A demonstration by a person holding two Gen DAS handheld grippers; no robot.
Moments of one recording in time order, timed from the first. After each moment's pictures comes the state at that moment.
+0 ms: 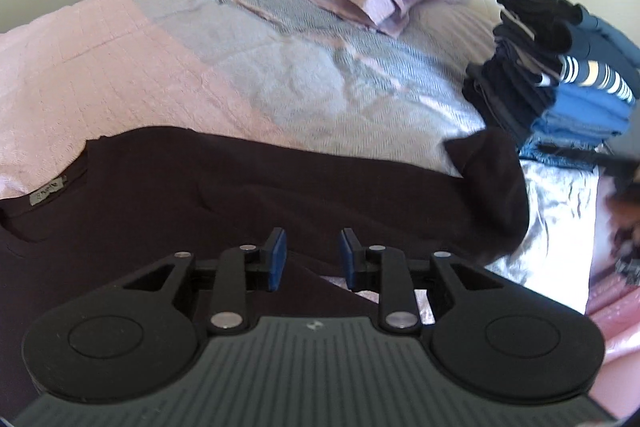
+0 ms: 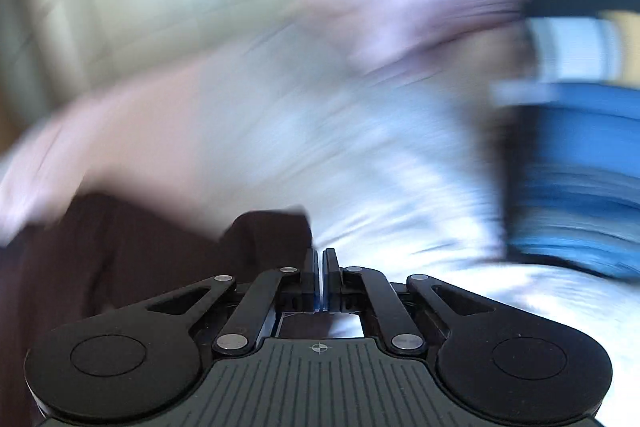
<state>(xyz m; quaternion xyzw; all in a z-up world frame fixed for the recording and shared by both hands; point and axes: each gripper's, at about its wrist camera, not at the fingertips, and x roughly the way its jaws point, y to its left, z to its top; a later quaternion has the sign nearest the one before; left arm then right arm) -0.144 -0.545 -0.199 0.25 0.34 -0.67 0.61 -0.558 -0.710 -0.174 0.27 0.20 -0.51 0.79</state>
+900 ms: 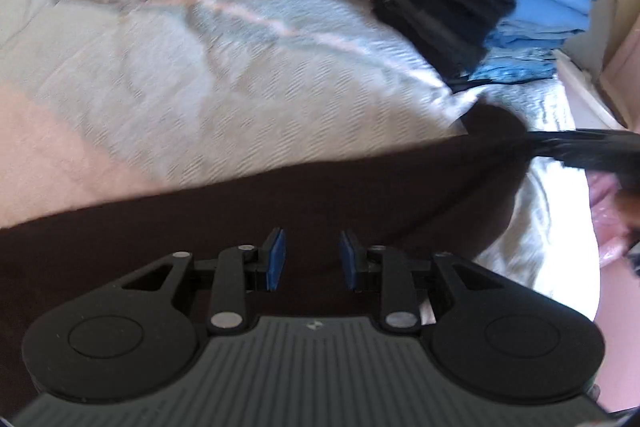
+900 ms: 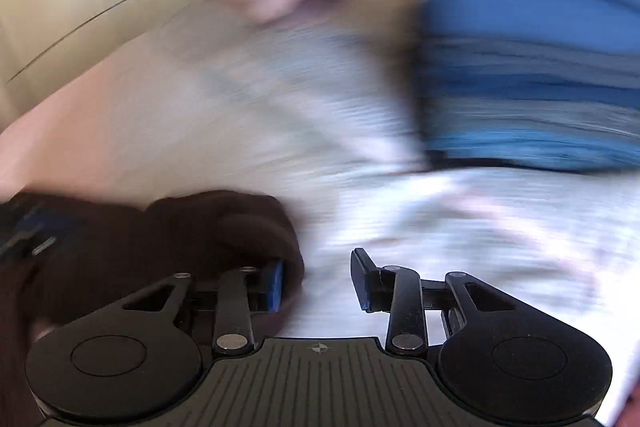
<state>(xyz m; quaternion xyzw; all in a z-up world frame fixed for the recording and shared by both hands) -0.214 -0.680 -0.264 0.36 0.32 -0.74 0.47 -0.590 -0.694 -0.223 0.33 0.25 -0.57 0.71</state>
